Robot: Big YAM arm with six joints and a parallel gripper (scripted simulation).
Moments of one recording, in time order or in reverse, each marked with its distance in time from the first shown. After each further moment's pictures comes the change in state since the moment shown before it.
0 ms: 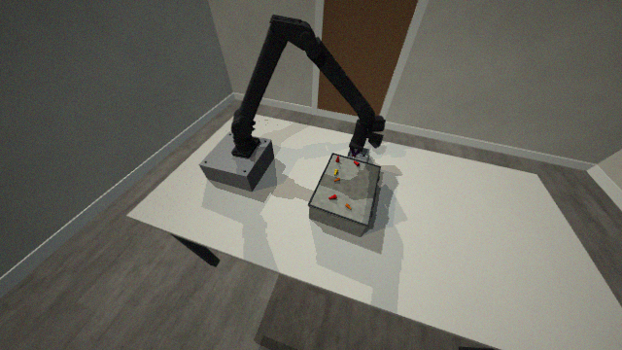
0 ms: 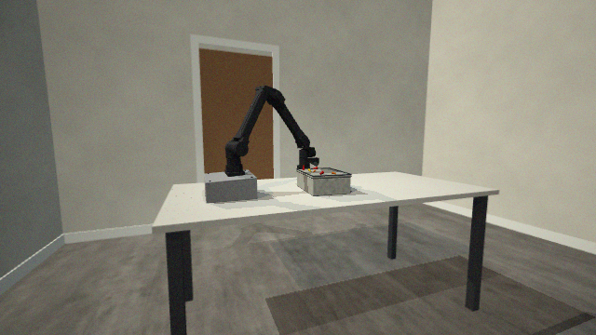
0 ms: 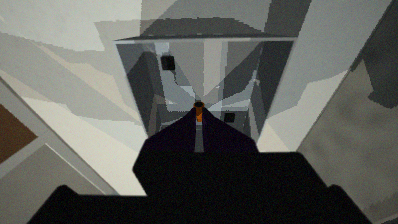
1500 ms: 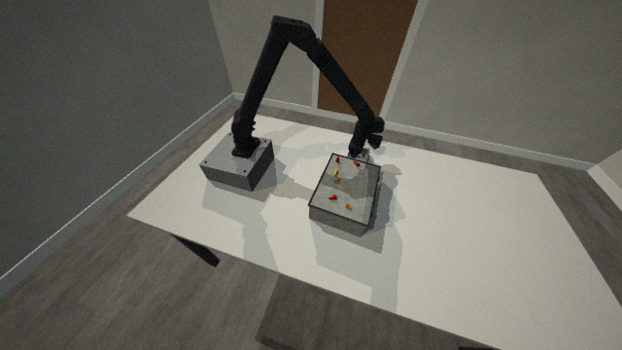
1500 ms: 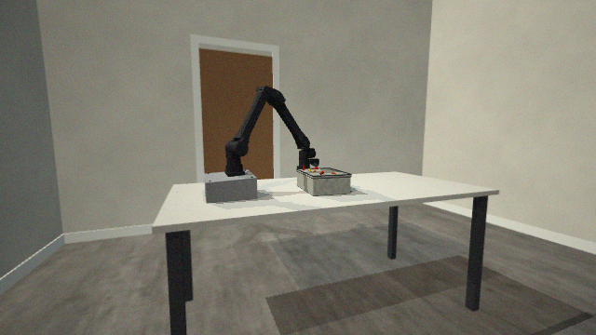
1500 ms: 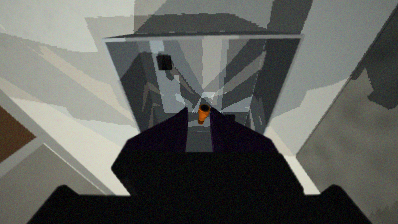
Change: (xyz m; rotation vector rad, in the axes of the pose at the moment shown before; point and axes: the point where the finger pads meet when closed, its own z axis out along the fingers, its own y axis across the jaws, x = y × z) arm 0.002 -0.001 0.006 0.005 0.008 0.000
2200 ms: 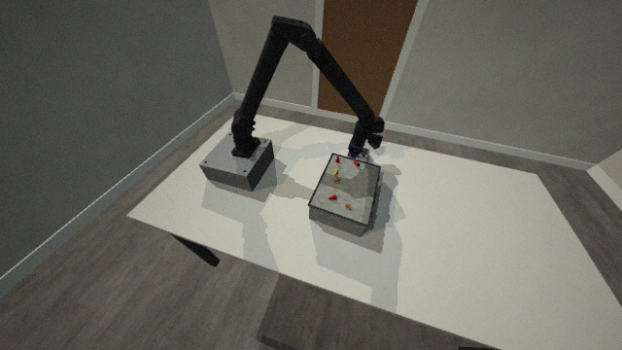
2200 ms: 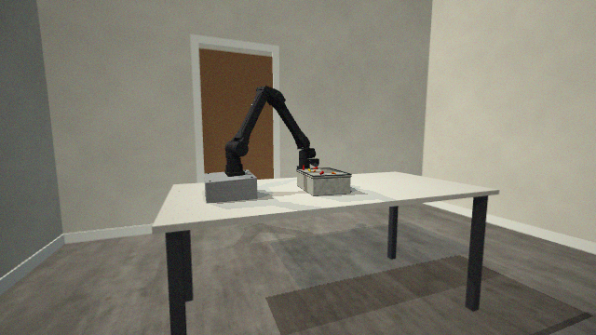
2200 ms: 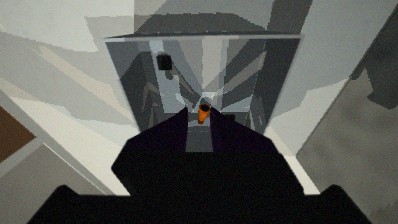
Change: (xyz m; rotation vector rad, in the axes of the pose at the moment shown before) arm 0.000 0.000 0.000 0.000 0.000 0.000
